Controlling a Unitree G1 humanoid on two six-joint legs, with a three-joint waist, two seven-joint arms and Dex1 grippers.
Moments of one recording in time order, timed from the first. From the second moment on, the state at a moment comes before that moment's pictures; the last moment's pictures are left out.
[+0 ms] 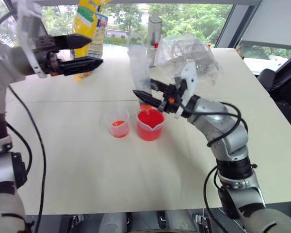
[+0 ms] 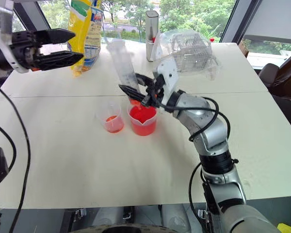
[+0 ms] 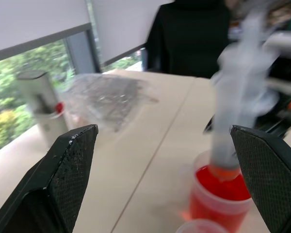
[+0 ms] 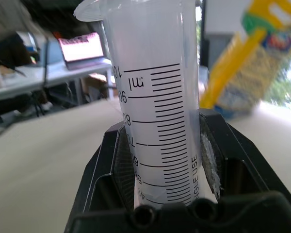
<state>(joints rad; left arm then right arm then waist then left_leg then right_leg) -0.95 0.92 0.18 0.19 -0.61 0.69 -1.18 -0.74 -0.27 0.09 -0.31 0.47 0.60 0.63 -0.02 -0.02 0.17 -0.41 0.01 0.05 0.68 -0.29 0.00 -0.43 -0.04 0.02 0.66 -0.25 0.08</state>
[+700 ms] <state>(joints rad) -0.92 1.00 0.28 0.07 -0.73 0.79 -1.17 -0.78 -0.04 0.26 0.16 0.32 0.28 0.73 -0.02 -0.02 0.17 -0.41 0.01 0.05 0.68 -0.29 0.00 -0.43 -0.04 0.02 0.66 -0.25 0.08</state>
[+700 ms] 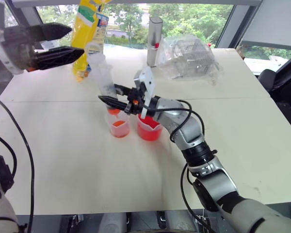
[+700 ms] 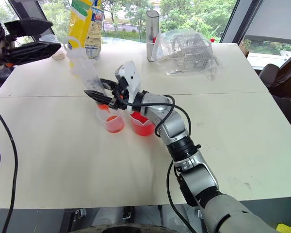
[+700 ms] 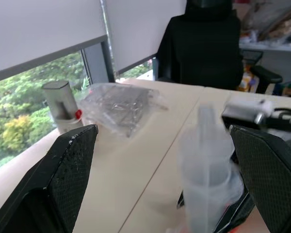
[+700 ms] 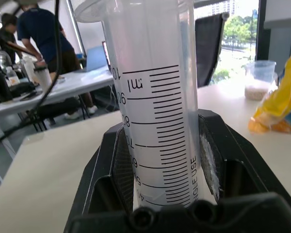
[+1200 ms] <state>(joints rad) -0.89 0.93 0.19 0.01 -0.72 0.80 -1.14 -0.77 -0.04 0.26 0.16 0.29 0.27 0.74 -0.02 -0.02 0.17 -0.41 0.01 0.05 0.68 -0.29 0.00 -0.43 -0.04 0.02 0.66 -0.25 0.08</state>
